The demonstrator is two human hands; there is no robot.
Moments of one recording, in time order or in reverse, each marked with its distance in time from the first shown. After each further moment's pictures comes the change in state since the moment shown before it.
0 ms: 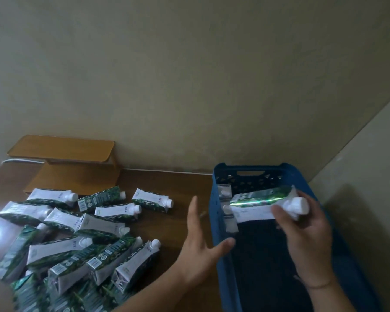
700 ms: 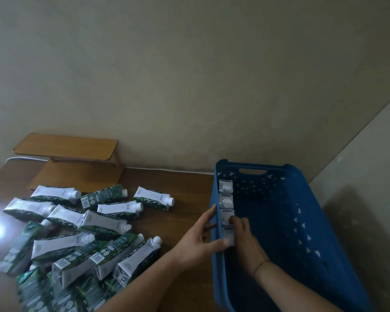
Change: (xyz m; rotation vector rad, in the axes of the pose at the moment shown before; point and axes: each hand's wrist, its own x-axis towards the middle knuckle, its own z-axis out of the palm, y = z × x) left_hand 0.012 -0.012 -0.019 -0.028 -0.253 -0.168; right_hand -0.020 0.102 0.059 -0.805 -0.737 0.109
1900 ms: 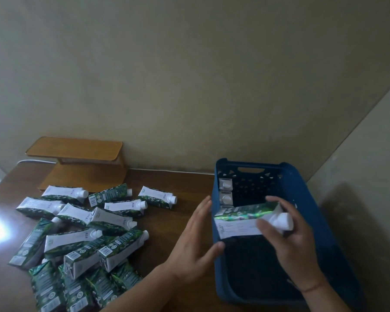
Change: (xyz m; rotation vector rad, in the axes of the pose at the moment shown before) left_hand -0.039 -0.001 0.015 0.408 0.276 0.545; right_hand -0.090 -0.043 -0.090 0.805 0.525 -0.267
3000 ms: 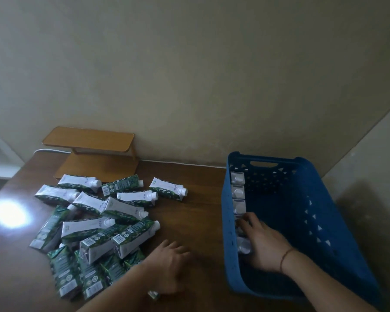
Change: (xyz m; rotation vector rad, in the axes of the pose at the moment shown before) left_hand -0.050 -0.071 -0.043 0.766 -0.811 -0.285; right_hand 0.017 0.079 0.035 -1.060 -0.830 0.091
